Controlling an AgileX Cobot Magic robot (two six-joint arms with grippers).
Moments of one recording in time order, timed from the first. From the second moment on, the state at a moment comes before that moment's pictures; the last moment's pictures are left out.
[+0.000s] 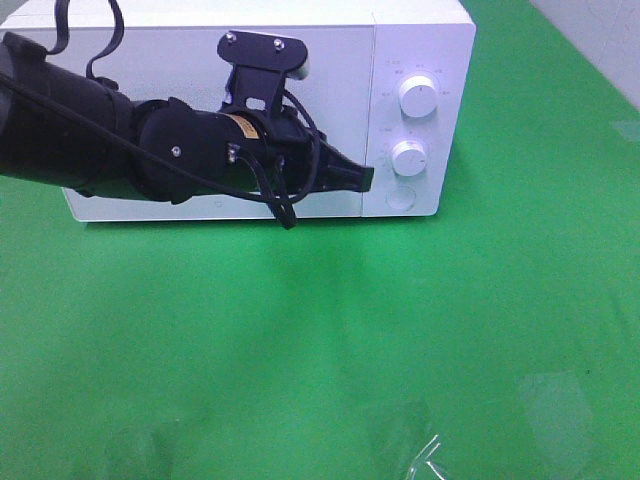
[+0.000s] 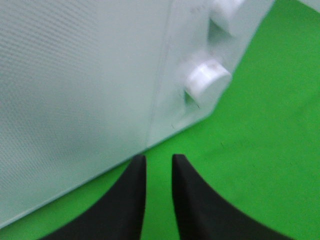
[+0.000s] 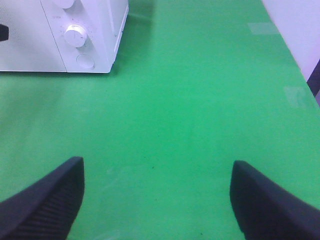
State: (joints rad) left arm -0.76 1.92 -1.10 -0.38 -0.20 0.21; right arm 0.04 -0.01 -0.51 -0.04 1.01 0.11
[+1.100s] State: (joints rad) left arm -0.48 1.51 -1.10 -0.31 1.00 0.15; right arm 0.04 -0.01 -0.51 -0.04 1.01 0.11
